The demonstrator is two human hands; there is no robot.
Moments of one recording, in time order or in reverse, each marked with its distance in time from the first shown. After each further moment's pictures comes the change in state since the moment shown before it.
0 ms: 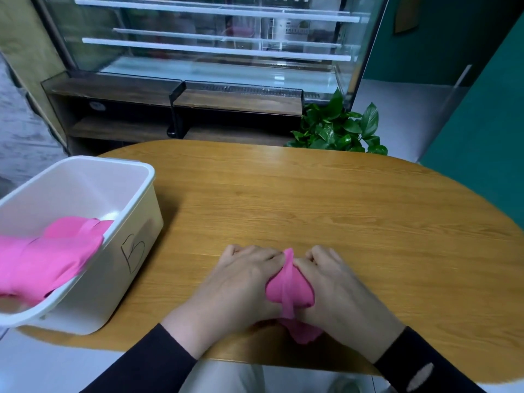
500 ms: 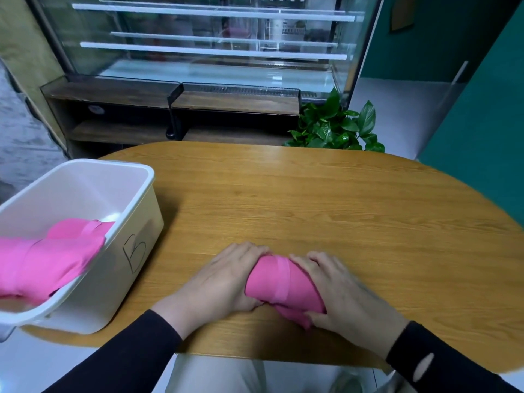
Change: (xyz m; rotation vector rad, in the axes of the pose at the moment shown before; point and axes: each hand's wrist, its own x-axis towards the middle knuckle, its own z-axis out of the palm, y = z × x) left_hand -0.009 -0.042 0.014 -0.102 0.001 0.105; right_hand -0.014 0.024 0.015 0.004 -0.048 -0.062
